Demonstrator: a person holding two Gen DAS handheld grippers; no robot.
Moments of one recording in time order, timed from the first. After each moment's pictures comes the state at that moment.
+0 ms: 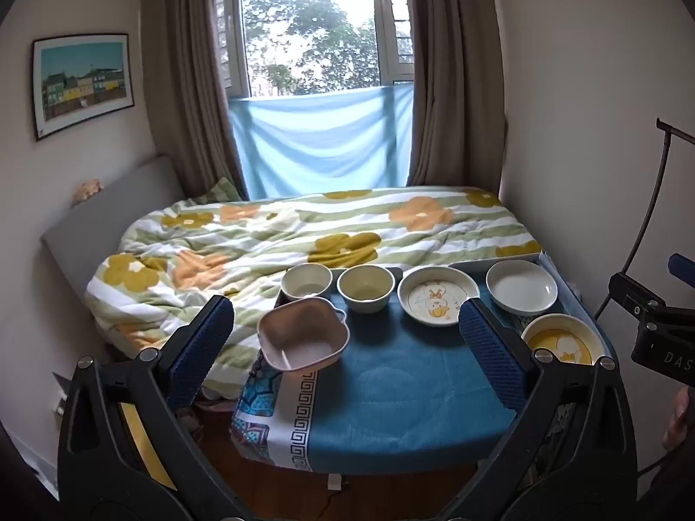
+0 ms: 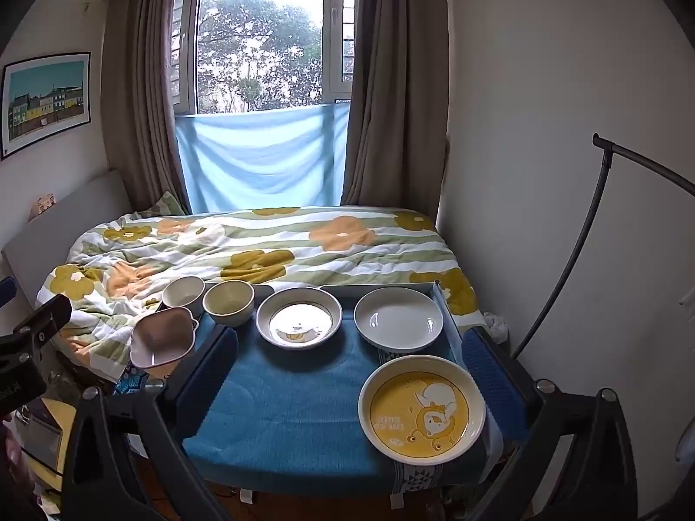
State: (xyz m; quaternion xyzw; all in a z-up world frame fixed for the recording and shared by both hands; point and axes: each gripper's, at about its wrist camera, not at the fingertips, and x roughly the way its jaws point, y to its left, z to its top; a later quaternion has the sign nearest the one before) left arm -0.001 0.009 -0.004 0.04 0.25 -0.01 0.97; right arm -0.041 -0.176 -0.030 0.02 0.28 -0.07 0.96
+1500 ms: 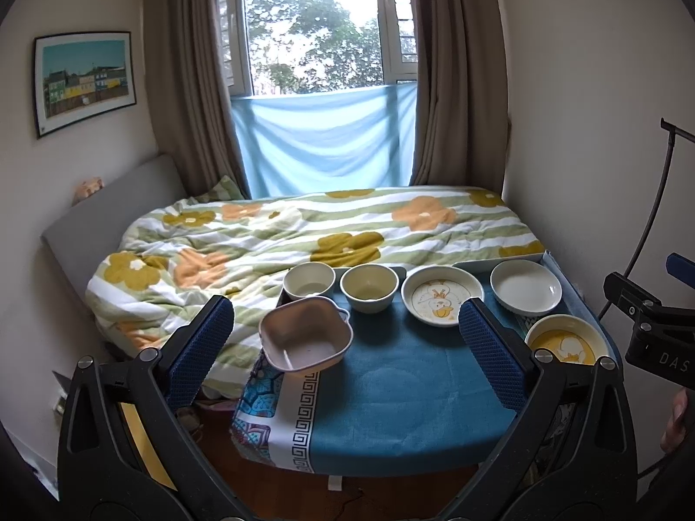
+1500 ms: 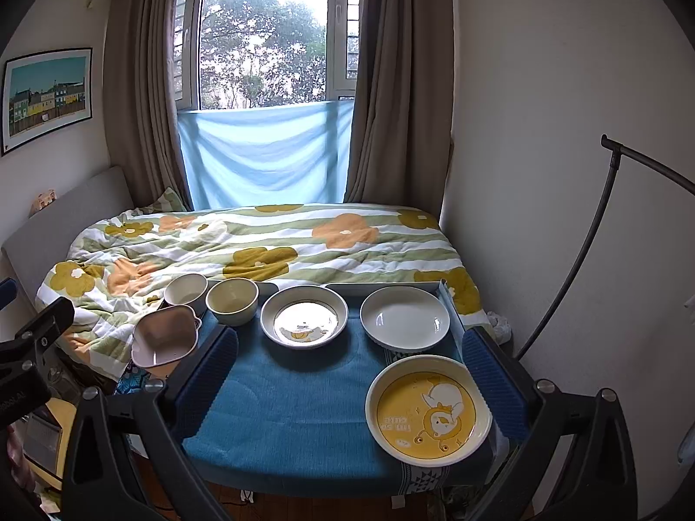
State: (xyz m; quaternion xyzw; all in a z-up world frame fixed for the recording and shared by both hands) left arm 0.003 0.011 -0.010 0.05 0.25 0.00 0.97; right arm -0.038 -0.166 -0.028 0.02 0.28 -0.07 0.96
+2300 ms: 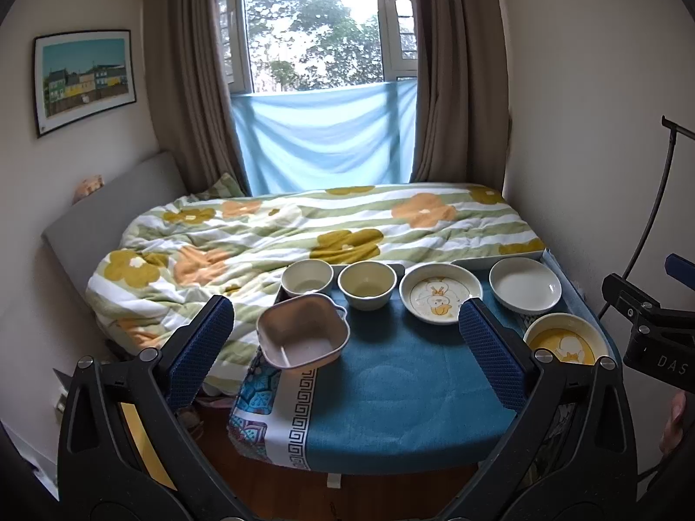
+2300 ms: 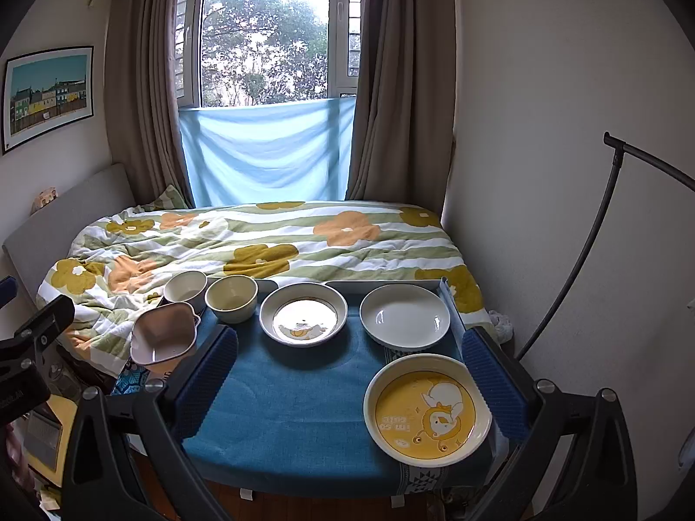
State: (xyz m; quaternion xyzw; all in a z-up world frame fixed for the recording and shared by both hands) left arm 0.004 0.008 -0.011 0.05 0.25 0.00 0.97; right arm -0.037 -0.159 -0.031 0.02 0.29 -0.07 0.96
